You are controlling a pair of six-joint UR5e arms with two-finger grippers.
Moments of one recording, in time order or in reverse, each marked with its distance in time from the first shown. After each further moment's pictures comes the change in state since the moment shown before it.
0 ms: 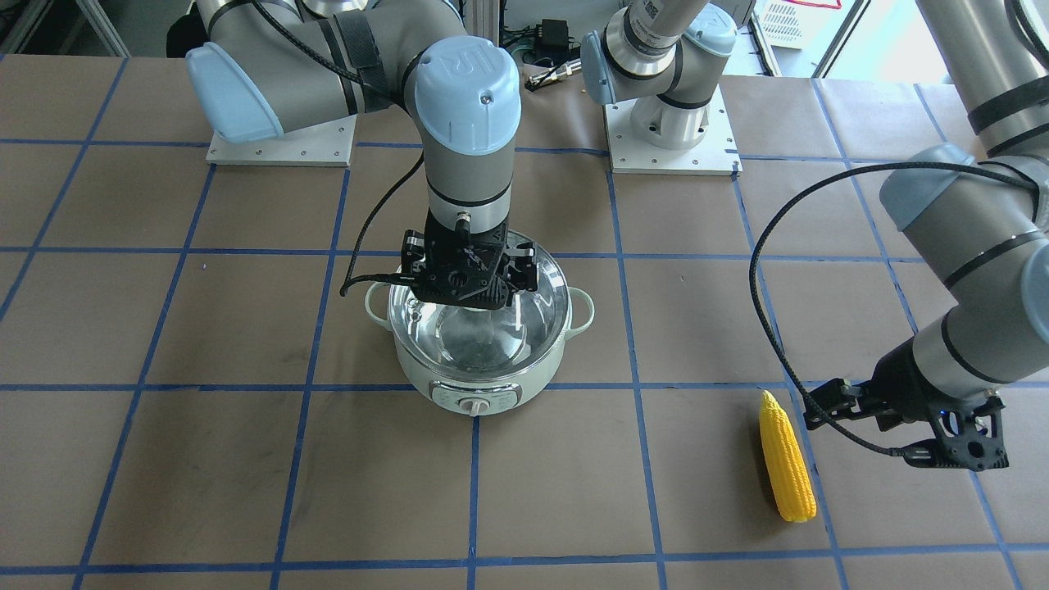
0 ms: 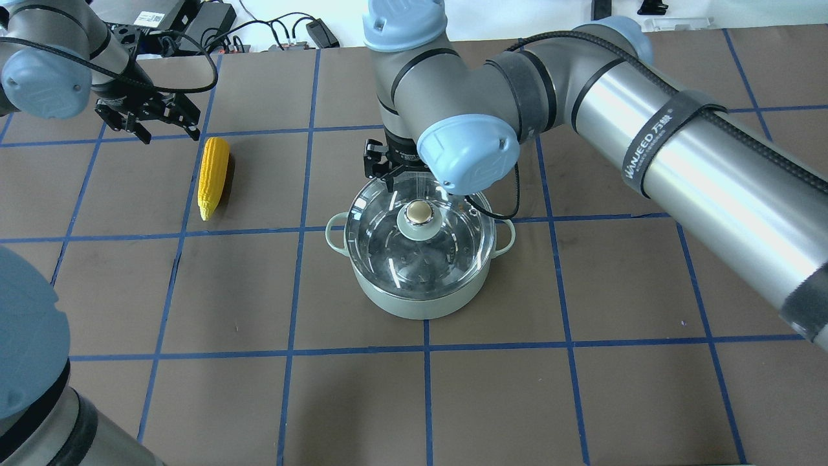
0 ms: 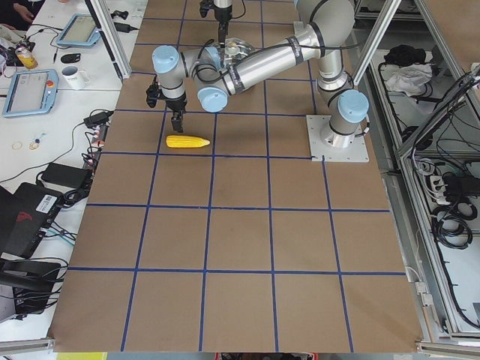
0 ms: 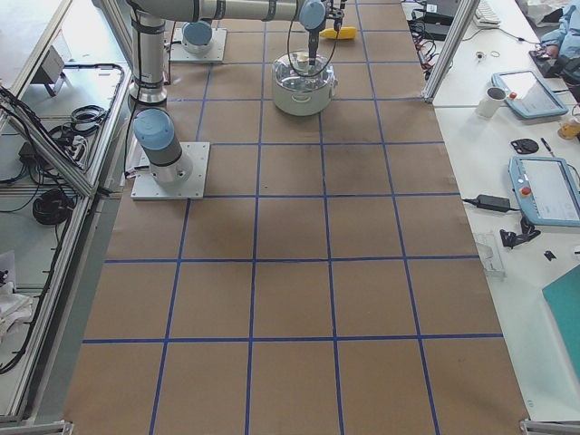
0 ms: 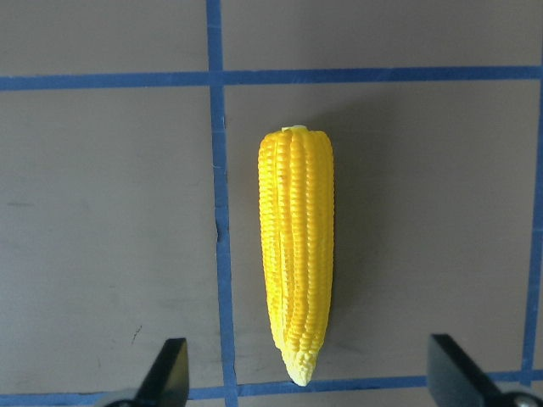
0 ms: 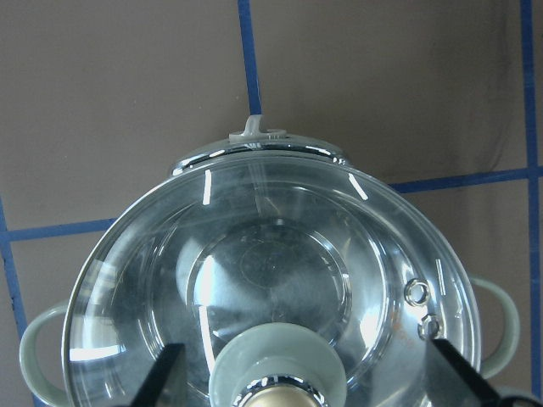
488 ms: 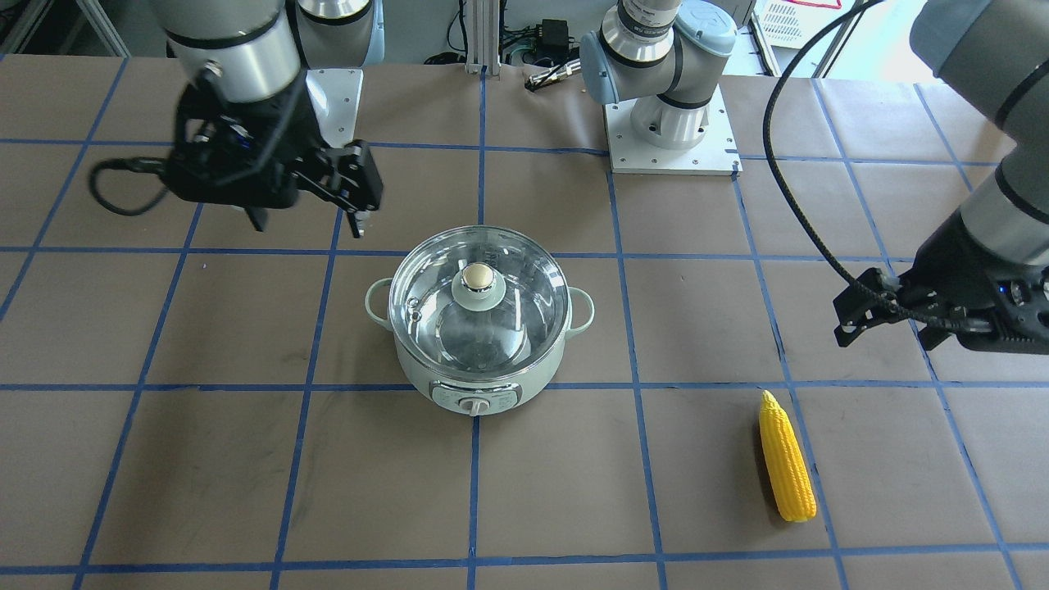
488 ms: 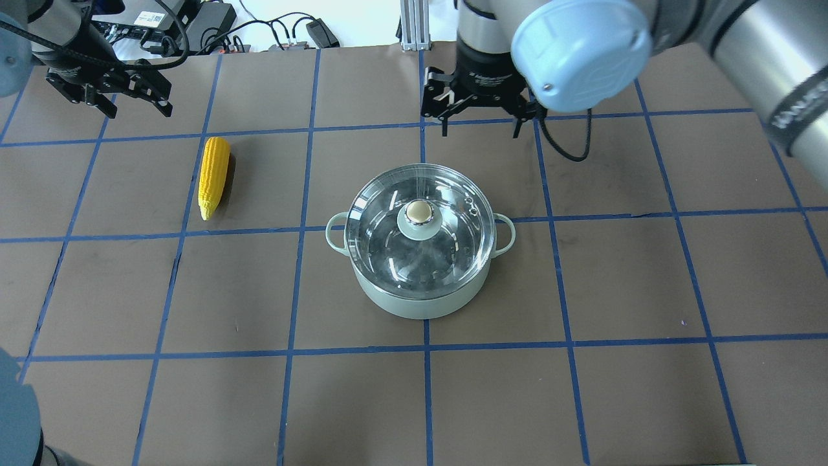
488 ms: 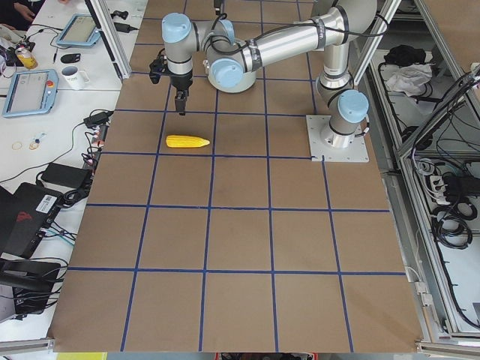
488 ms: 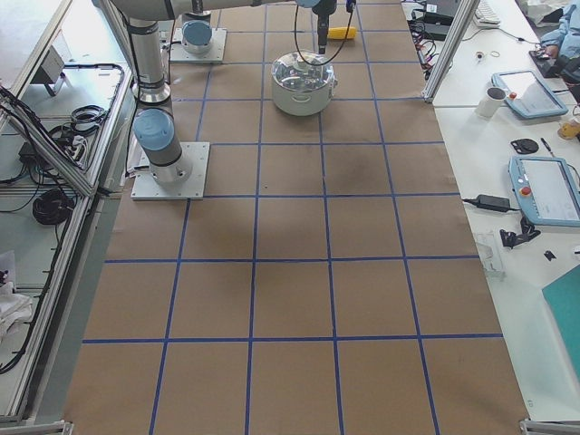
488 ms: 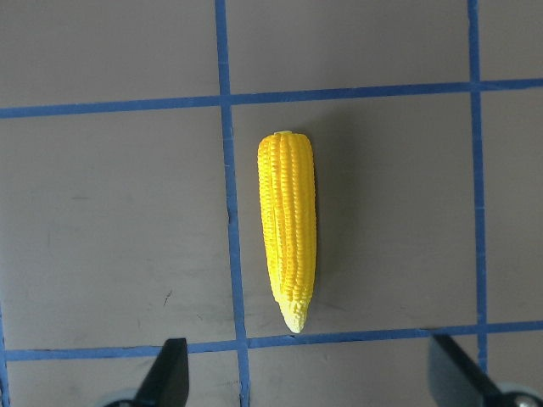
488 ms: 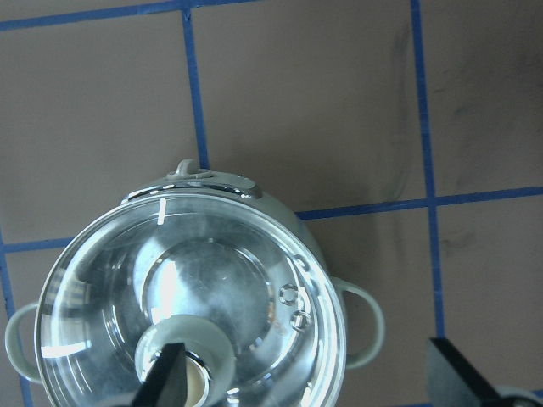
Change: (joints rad) left arm 0.001 0.151 0.003 -0.067 0.000 0.031; right arm -0.127 -0.110 -0.099 0.168 -0.003 -0.140
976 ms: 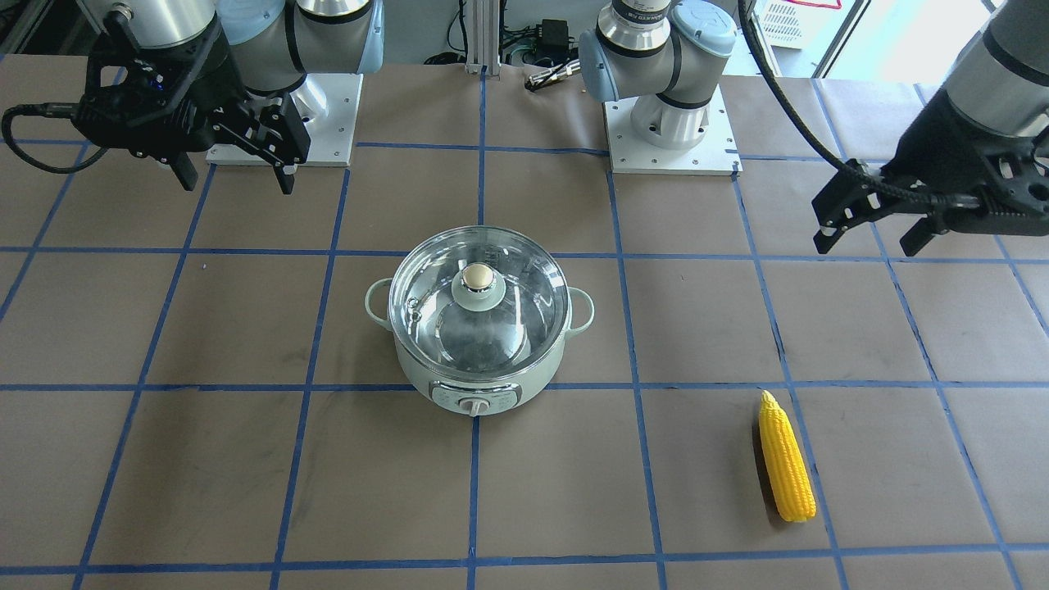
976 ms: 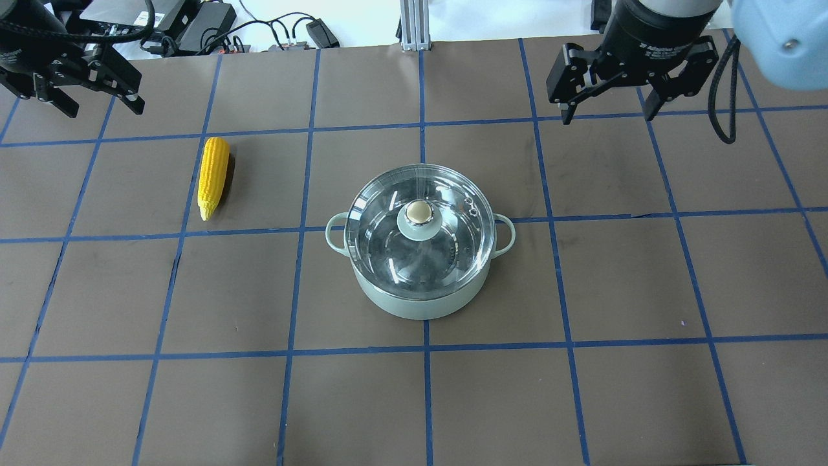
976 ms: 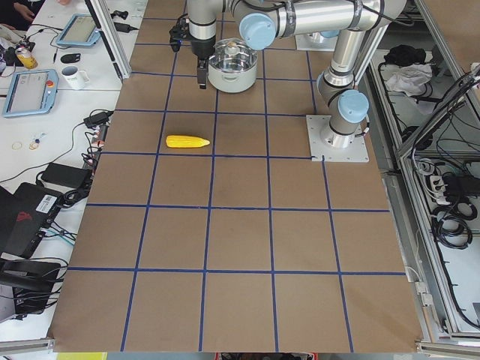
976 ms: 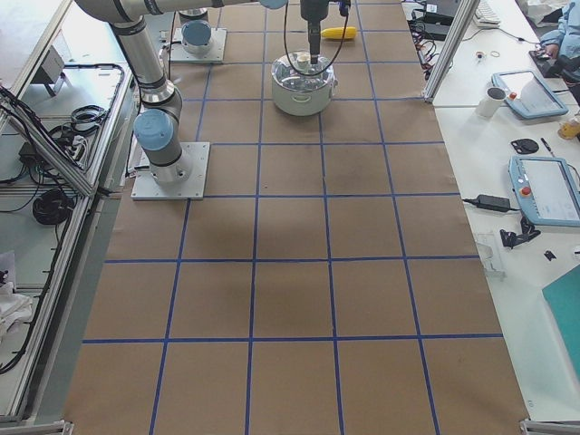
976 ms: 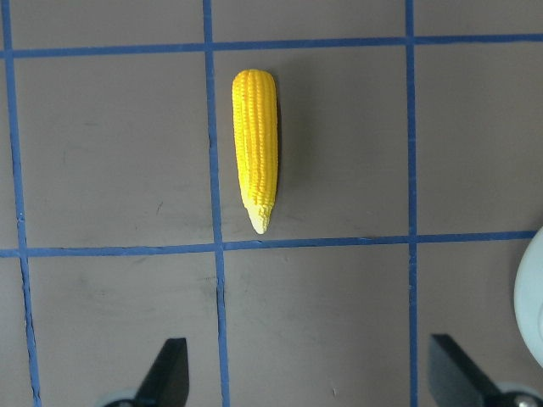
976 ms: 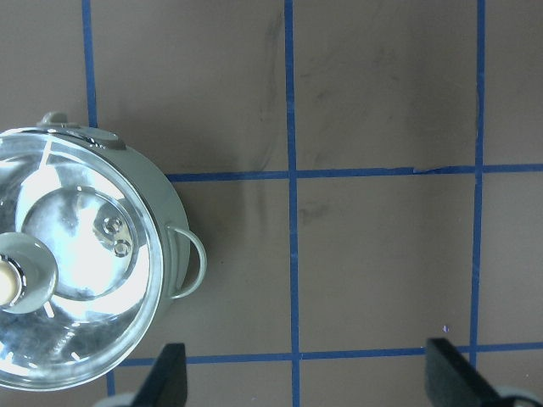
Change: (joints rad) left arm -0.011 0.194 0.004 -0.206 0.005 -0.030; right arm -0.238 -0.214 0.067 0.137 -0.005 -0.313
